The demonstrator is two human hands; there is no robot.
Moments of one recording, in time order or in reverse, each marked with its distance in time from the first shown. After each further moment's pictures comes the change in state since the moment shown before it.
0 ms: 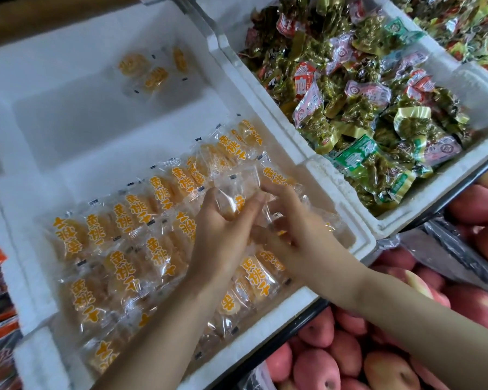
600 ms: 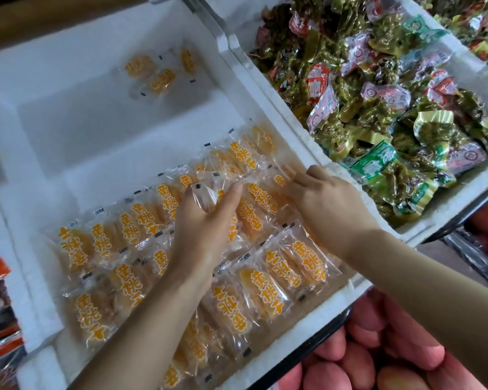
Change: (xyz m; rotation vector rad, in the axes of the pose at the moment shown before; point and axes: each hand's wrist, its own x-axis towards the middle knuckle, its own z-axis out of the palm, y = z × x) left_hand 0.030 0.009 -0.025 0.157 0.155 0.120; right_hand 0.061 0.040 -0.025 -1.091 0.227 -0.396
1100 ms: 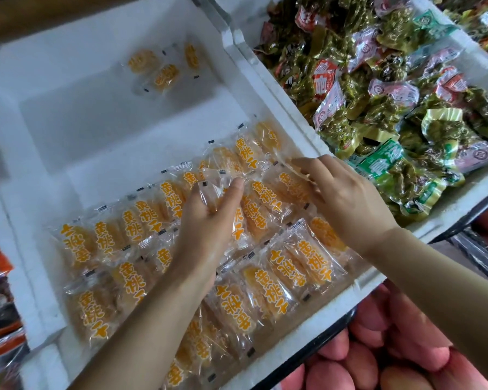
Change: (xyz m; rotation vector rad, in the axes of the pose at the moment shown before) left_hand -0.004 0.003 -0.001 -0.040 -0.058 -0.036; right_hand -0.006 0.019 0.009 0.200 0.107 0.045
